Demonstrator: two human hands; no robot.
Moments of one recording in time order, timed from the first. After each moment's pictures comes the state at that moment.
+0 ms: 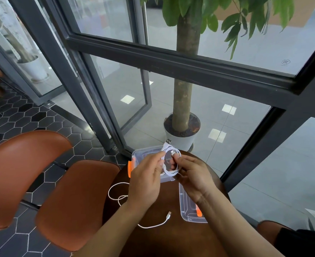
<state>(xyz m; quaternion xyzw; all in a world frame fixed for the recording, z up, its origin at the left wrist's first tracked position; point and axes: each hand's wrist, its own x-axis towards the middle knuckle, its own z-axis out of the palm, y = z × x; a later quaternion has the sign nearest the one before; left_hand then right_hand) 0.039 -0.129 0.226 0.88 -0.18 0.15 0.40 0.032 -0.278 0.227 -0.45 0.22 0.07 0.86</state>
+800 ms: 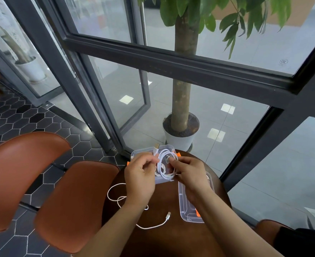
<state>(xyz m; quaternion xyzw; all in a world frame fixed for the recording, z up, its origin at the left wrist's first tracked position) 0.050 -0.133 0.221 0.82 -0.06 0.16 0.54 0.036 -0.273 0.218 -0.61 0.23 0.01 0.76</state>
